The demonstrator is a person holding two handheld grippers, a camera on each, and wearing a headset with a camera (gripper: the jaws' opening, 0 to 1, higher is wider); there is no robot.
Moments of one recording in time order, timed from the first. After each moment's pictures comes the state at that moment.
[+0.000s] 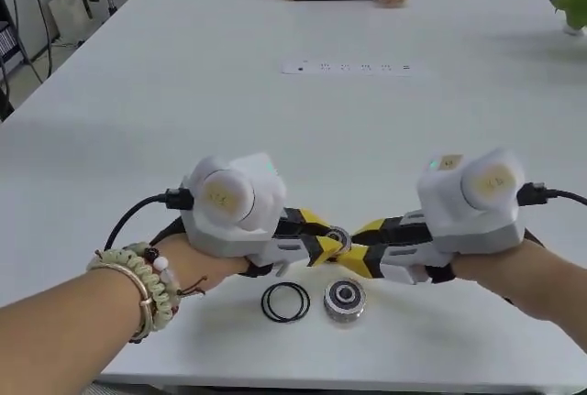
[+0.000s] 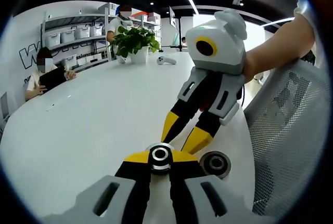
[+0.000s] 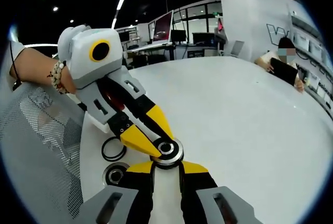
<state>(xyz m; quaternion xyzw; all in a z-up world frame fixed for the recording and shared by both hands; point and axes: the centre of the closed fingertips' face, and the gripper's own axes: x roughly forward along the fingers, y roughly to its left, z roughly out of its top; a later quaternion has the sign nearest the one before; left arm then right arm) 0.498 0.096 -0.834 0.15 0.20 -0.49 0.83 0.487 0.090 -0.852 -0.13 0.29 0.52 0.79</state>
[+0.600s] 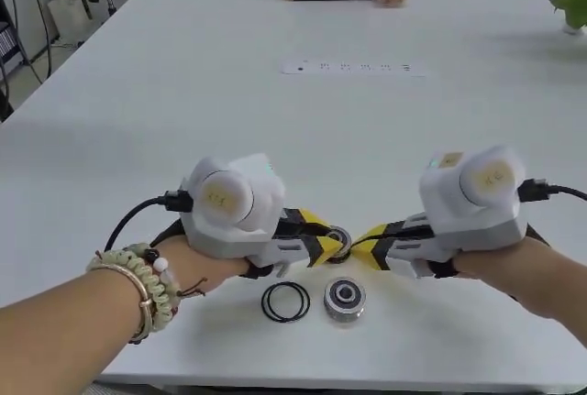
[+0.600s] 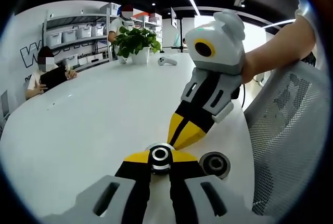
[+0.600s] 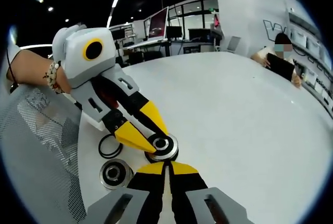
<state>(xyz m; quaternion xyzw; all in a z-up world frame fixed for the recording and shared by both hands) 0.498 0.096 -0.835 0.14 0.20 -0.49 0.83 0.489 0.084 -0.853 -0.13 0.31 0.50 0.80</state>
